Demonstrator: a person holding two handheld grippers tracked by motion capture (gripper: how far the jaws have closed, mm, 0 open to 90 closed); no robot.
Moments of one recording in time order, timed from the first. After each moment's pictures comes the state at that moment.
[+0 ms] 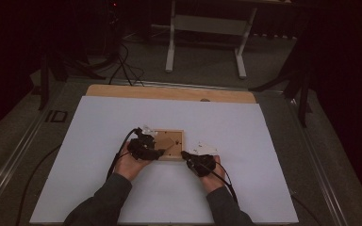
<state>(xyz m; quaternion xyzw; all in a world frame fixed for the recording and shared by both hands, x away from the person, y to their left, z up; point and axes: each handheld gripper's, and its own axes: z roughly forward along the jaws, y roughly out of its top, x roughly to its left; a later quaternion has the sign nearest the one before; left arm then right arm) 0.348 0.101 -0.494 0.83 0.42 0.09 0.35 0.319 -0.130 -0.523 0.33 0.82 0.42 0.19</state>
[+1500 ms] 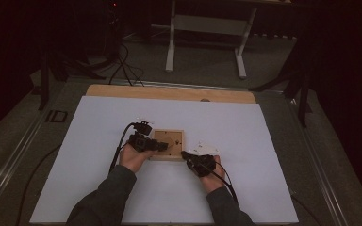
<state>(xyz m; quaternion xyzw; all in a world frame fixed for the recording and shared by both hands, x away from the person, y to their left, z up) 0.376 0.107 -0.493 0.78 0.50 -0.04 0.39 0.319 -0.131 -0.524 0.33 0.82 0.43 0.19</state>
